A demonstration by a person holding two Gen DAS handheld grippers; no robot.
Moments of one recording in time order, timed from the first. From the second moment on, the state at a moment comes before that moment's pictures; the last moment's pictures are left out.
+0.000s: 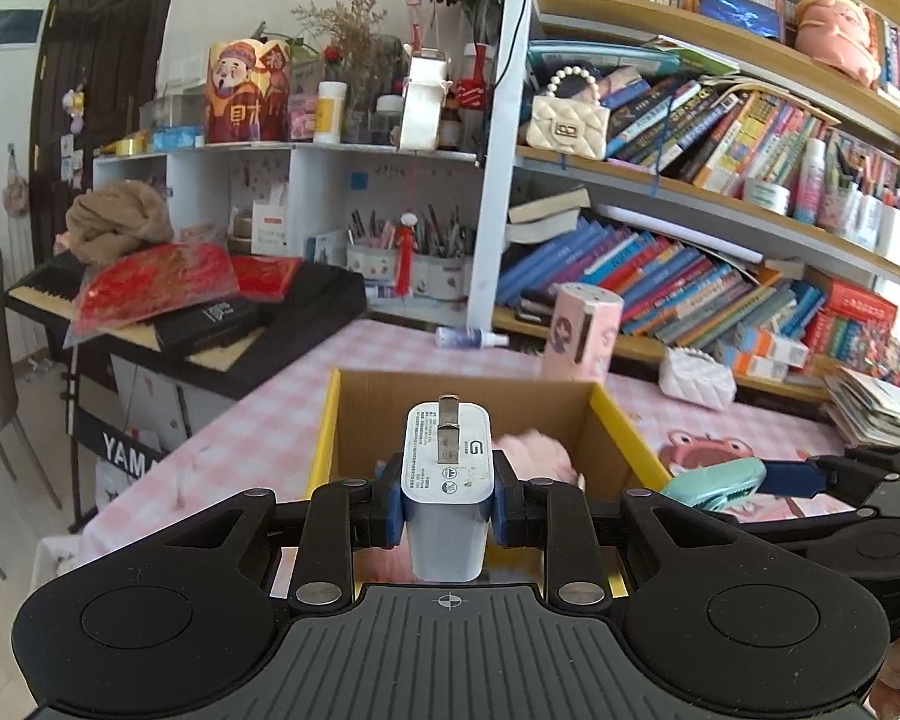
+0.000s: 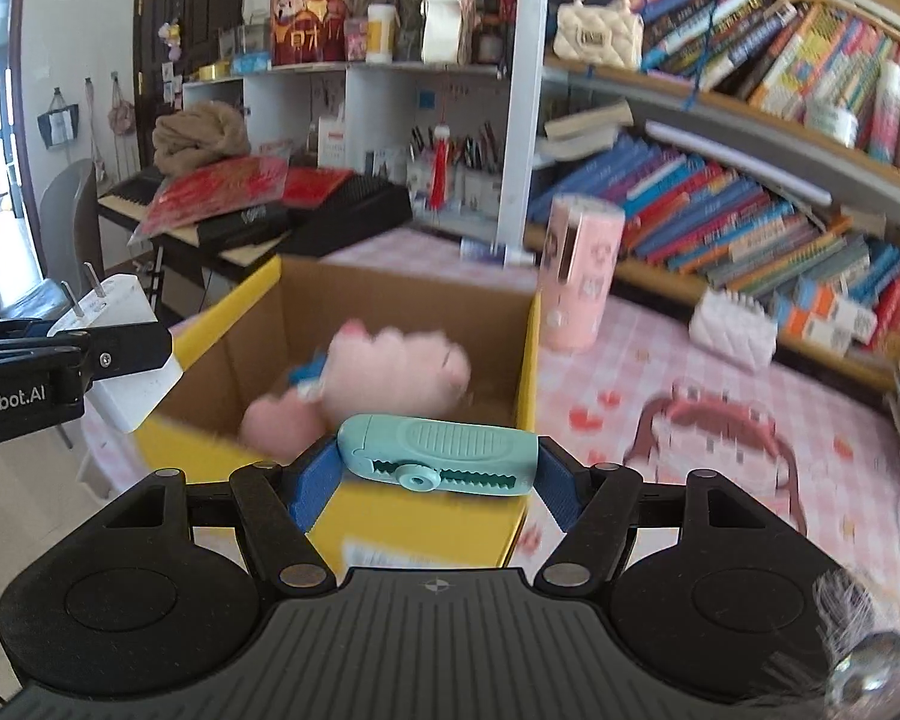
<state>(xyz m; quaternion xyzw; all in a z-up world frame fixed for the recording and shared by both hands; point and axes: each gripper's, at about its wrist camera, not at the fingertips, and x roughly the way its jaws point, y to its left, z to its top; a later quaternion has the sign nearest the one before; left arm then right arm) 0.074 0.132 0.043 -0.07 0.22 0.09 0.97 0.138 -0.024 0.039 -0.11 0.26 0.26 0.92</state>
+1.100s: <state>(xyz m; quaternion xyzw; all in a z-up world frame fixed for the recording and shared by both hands) 0.186 0.125 -0.021 -0.01 0.32 0.12 0.94 0.250 0.037 -0.020 -0.26 0.30 0.37 0.84</state>
